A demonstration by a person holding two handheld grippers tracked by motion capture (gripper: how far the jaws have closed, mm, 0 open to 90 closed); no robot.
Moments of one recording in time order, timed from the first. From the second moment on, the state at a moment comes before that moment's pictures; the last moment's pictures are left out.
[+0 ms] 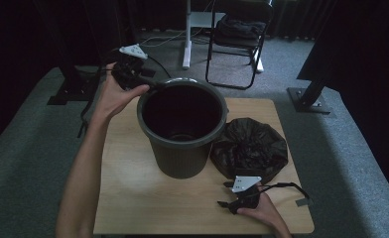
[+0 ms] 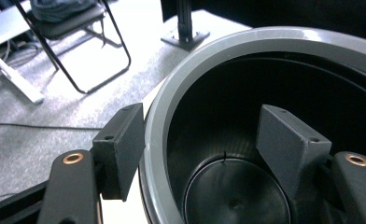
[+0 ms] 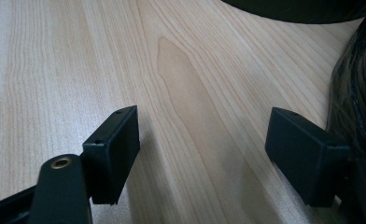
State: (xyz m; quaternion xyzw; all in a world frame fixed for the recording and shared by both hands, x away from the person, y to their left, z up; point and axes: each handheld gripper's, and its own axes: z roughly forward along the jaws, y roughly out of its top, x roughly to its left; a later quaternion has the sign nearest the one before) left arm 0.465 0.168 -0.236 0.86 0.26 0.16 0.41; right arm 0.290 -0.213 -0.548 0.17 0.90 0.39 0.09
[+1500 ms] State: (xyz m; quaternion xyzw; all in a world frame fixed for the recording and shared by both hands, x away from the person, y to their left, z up) left arm 0.517 0.132 -0.272 0.91 0.29 0.15 0.26; right arm 0.289 -0.212 -0.549 0.17 0.90 0.39 0.08
